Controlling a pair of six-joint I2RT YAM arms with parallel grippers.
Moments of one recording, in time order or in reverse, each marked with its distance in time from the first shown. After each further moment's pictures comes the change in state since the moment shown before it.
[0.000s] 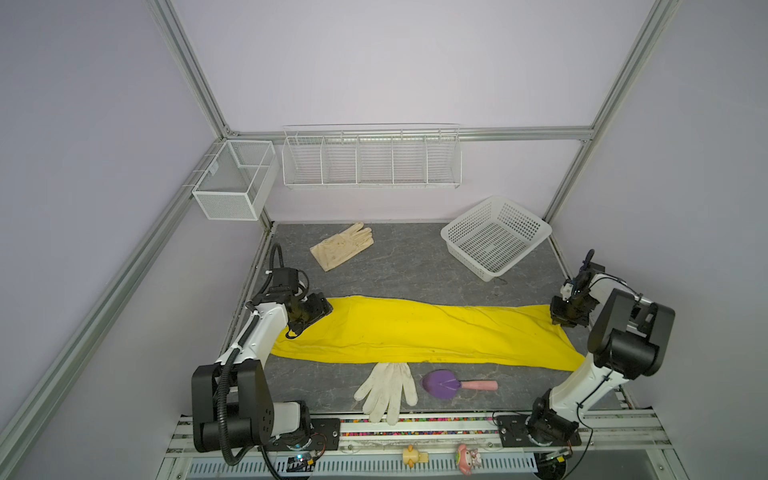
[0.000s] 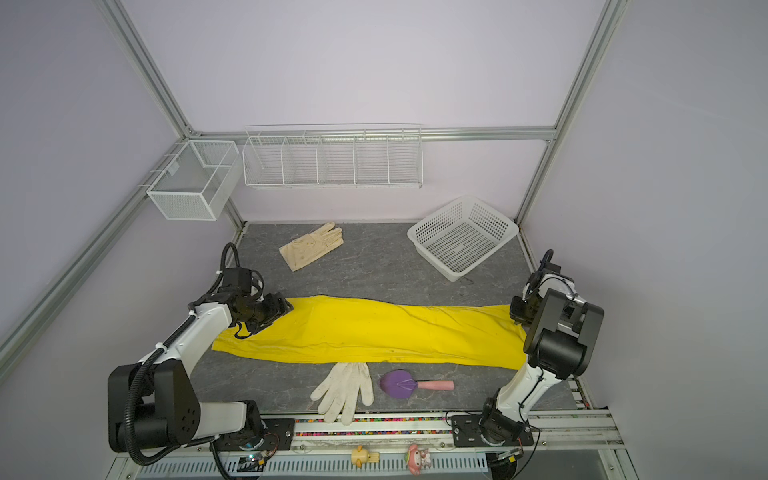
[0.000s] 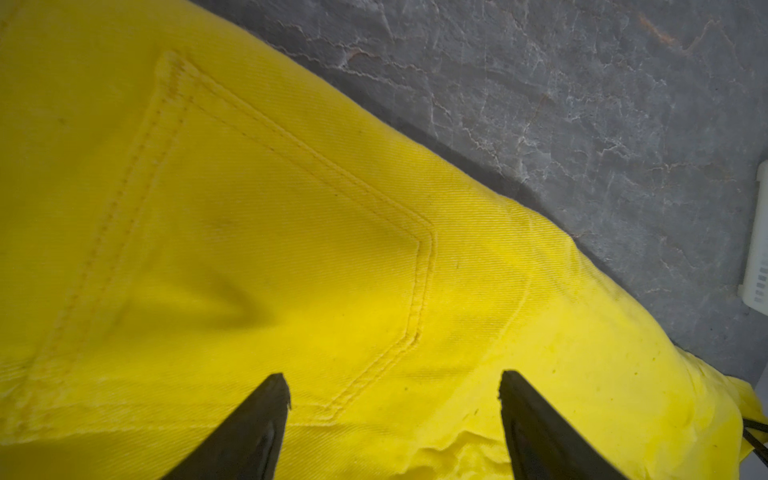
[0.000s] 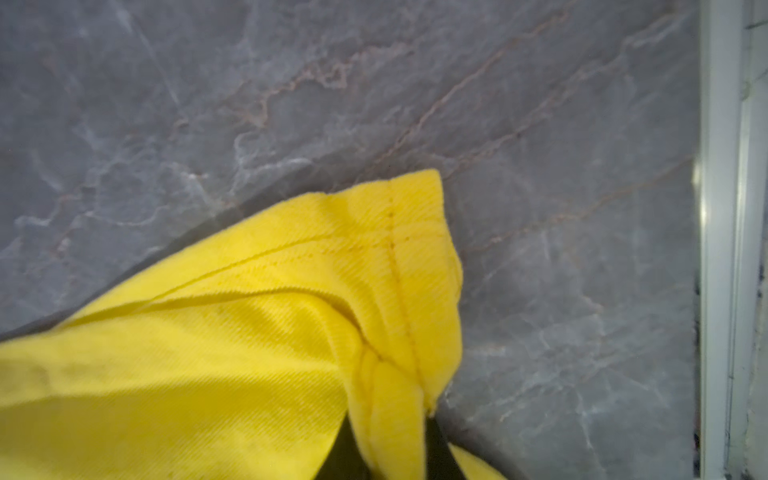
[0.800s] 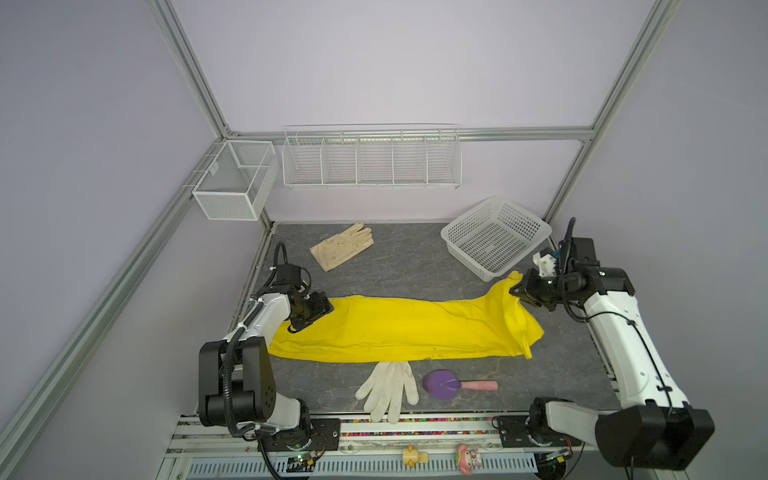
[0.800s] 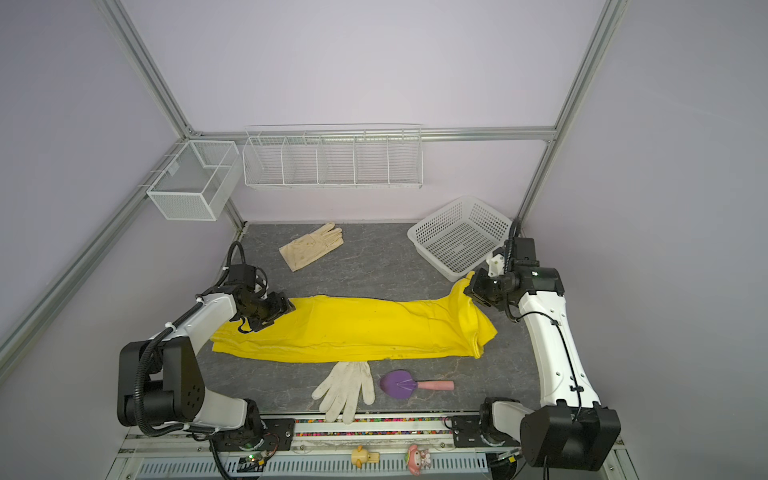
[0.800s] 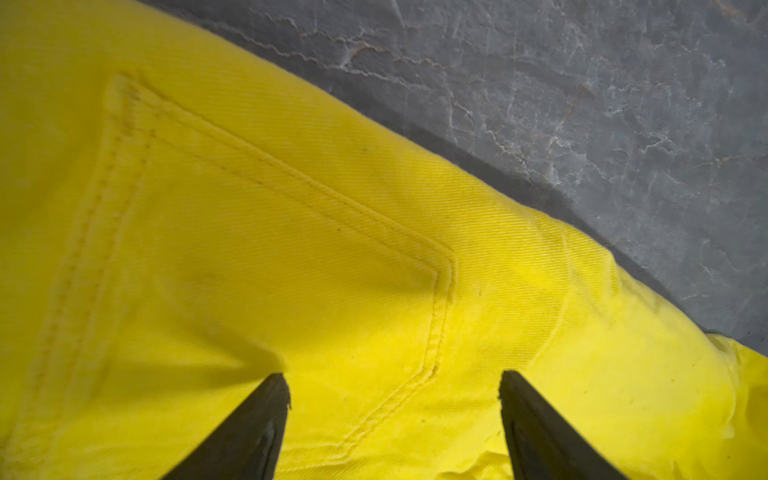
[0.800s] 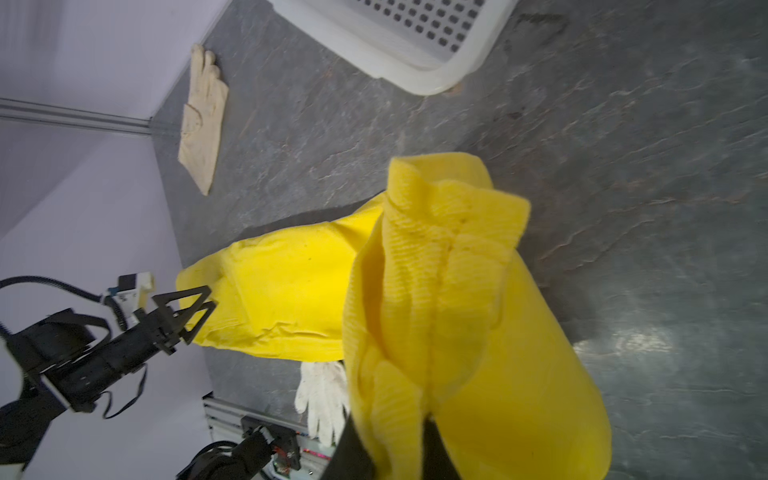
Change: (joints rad) left arm 0.000 0.114 0.053 0.000 -0.005 0.037; right arm 0.504 -0.521 0.138 -0.244 -0.388 0.568
